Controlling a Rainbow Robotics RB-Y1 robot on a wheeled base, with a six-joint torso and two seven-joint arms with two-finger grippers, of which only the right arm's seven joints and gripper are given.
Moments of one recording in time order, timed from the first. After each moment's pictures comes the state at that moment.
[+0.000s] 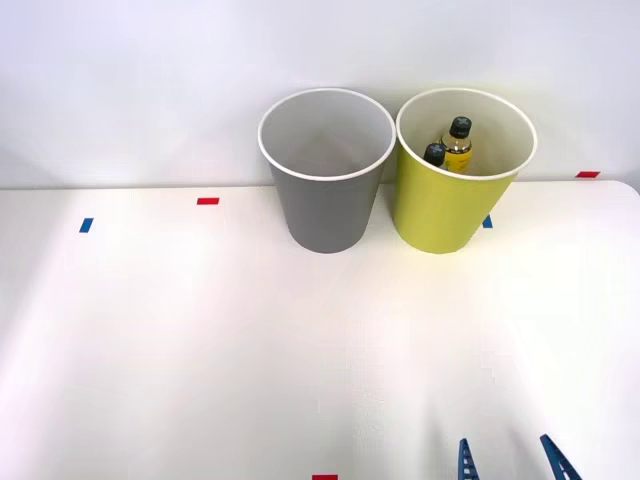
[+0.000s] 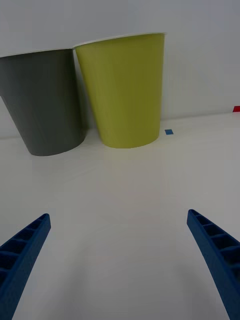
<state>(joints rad) 0.91 -0.31 0.41 -1.80 -0.22 -0.80 1.63</state>
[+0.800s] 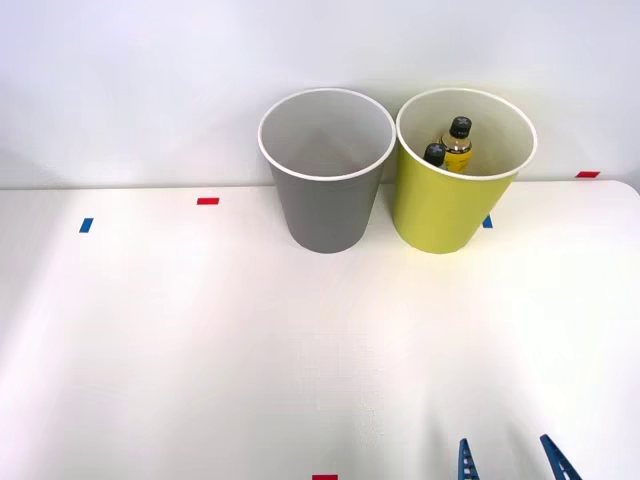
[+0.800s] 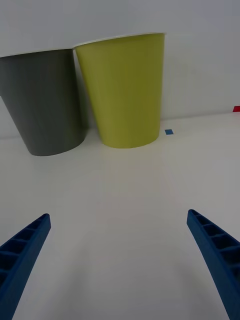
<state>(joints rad) 0.91 -0.31 0.41 -1.80 -0.22 -0.80 1.63</state>
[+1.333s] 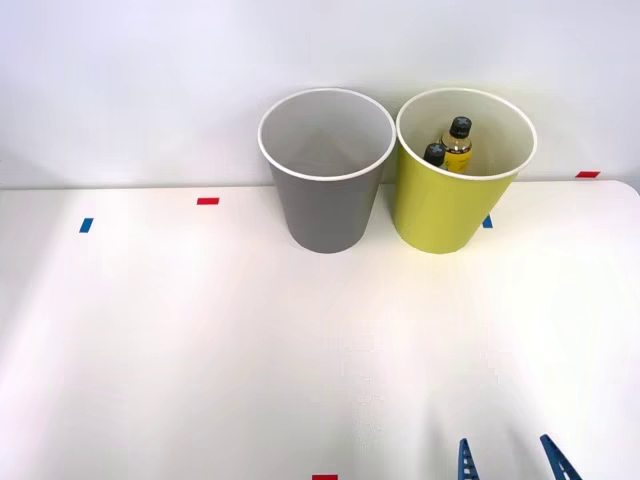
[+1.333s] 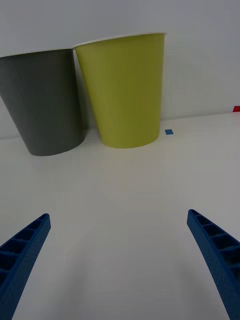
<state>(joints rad) 0.91 -0.31 0.41 -1.80 -0.22 -0.80 1.63</state>
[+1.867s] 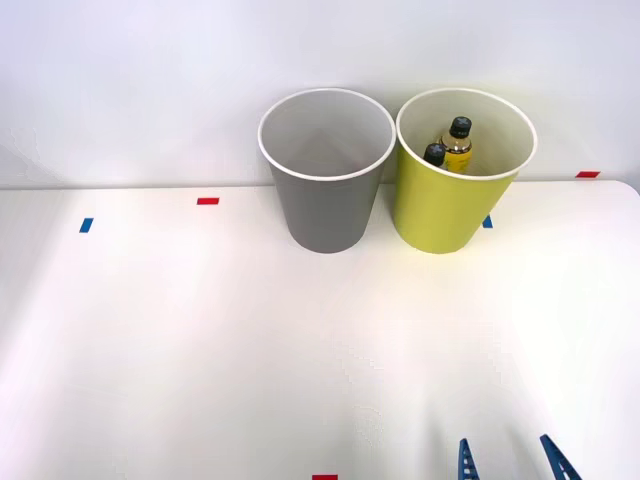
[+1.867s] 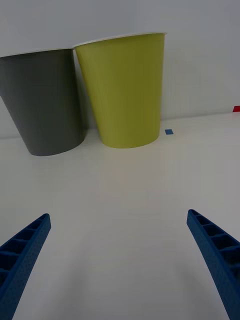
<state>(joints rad) 0.91 -0.31 0.41 -1.80 -0.22 -0.80 1.63</state>
